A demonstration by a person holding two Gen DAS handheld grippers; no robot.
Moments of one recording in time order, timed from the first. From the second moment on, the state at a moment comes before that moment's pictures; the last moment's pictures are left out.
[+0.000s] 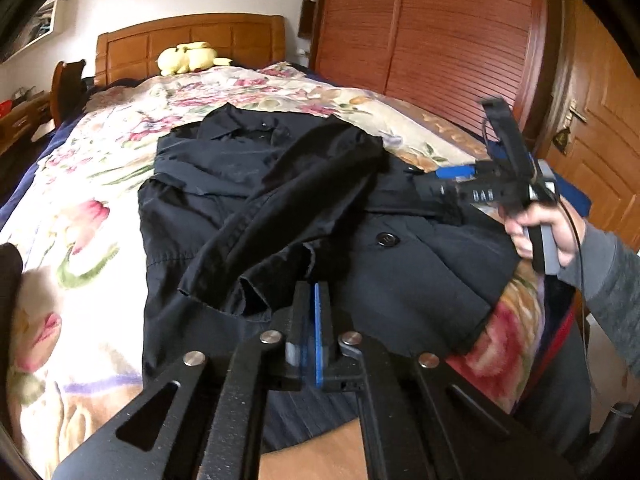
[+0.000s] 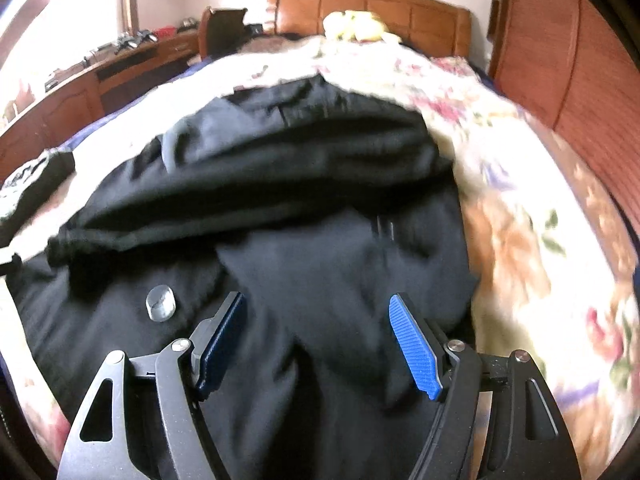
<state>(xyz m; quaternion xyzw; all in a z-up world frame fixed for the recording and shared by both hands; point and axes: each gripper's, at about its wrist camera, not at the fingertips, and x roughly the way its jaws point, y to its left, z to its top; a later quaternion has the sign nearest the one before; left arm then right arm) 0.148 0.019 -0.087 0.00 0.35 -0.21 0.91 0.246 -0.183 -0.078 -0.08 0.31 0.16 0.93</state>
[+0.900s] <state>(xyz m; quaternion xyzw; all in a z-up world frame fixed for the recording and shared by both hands) 0.163 0.060 -0.092 -0.02 0.35 -0.16 0.92 0.341 -0.097 -0.111 -0.12 0.38 0.24 0.88</state>
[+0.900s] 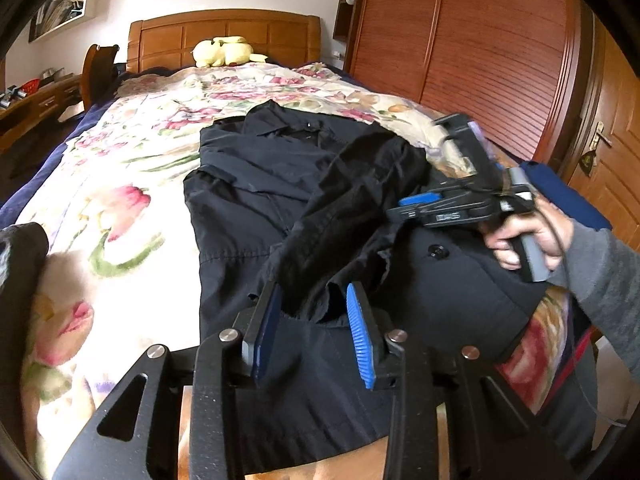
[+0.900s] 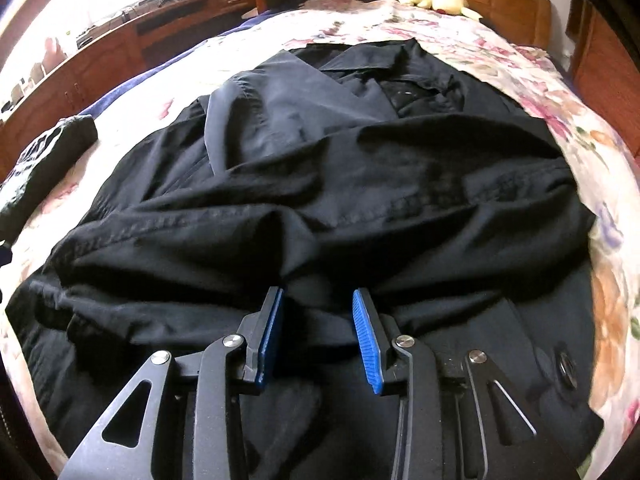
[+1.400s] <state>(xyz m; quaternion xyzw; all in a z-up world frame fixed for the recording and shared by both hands) 0.144 0.066 -0.107 -0.01 0.37 -0.13 0.92 0.225 -0.183 -0.091 -0.13 0.35 0.16 0.92</state>
